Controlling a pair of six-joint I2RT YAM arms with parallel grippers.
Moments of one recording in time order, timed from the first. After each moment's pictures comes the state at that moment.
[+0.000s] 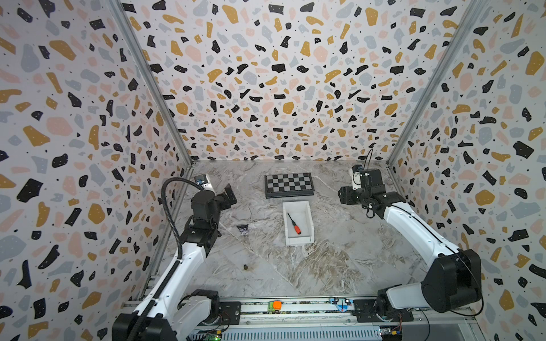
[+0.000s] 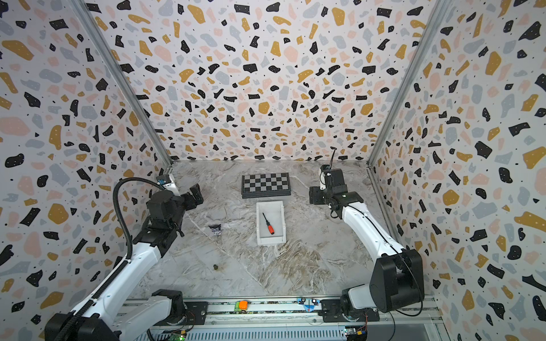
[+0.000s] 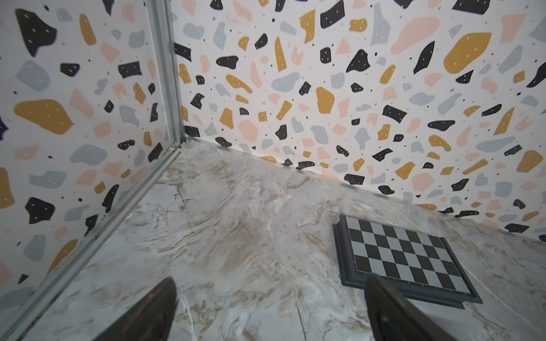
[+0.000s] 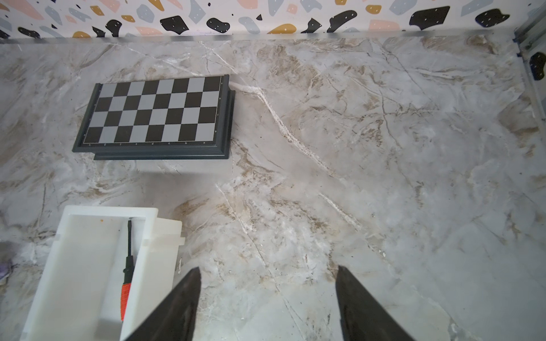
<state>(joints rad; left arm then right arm) -0.12 0.98 0.69 0.04 -0.23 -0.27 0.25 1.39 1.12 -0.48 -0.04 0.16</state>
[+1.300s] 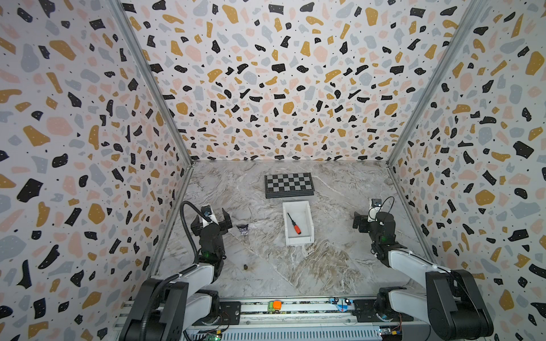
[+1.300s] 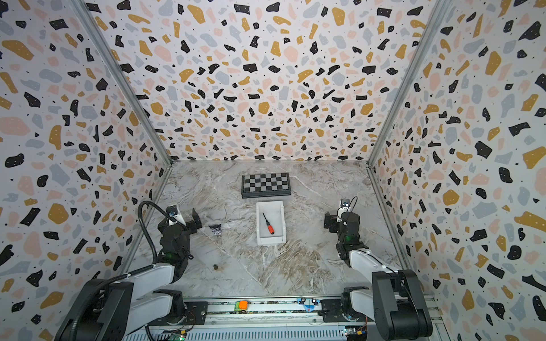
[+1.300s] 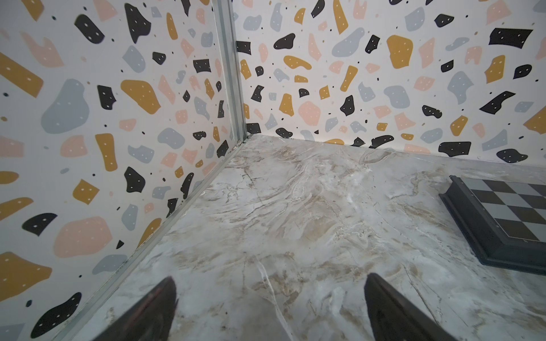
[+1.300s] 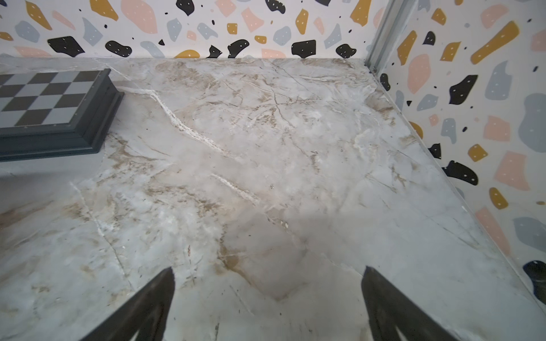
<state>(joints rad) -0.11 1.20 0.15 0.88 -0.43 -0.03 0.09 1.19 0.29 0.48 0.15 0.02</state>
